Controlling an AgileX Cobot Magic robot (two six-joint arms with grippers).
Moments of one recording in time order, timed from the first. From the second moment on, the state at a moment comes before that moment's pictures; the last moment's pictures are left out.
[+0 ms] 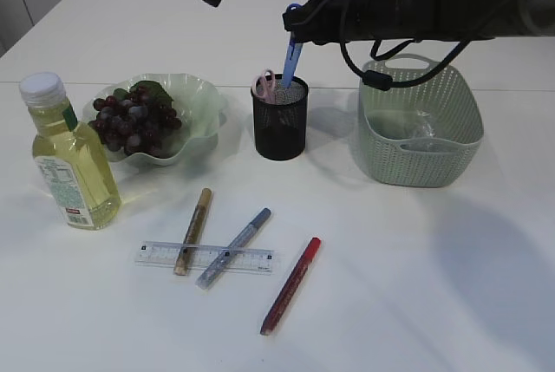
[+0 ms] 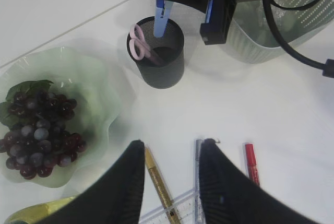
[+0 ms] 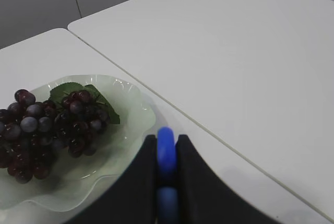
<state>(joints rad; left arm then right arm) -0.75 1.68 -1.74 0.19 1.04 -0.19 0.25 2.11 -1.62 1.68 0.50 -1.87</state>
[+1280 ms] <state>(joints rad) -0.75 1.64 -1.74 0.16 1.03 -0.19 0.25 2.08 -1.76 0.84 0.81 -1.00</state>
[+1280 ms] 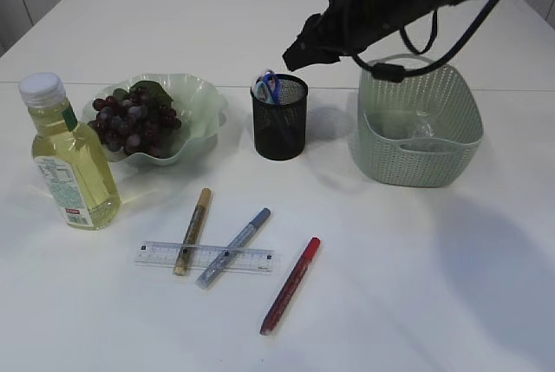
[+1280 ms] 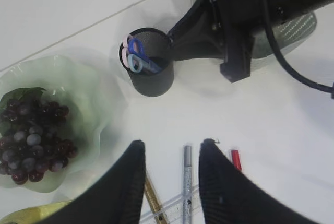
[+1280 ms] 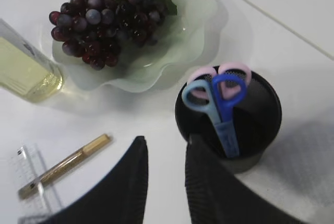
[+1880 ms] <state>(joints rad) -0.75 1.52 -1.74 0.05 1.04 -0.19 0.25 1.99 -2.02 0.31 1.24 -0.25</state>
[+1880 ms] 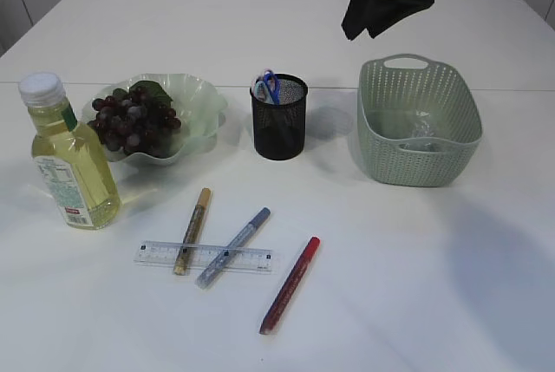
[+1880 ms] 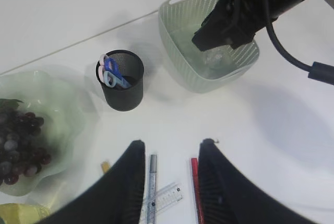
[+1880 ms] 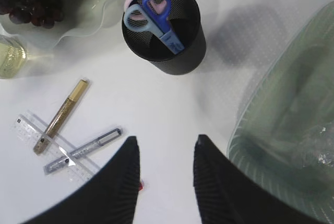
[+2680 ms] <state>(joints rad) -0.75 1.16 -1.74 0.12 1.27 -0.28 0.60 1.91 -2.02 0.21 1.25 -0.29</state>
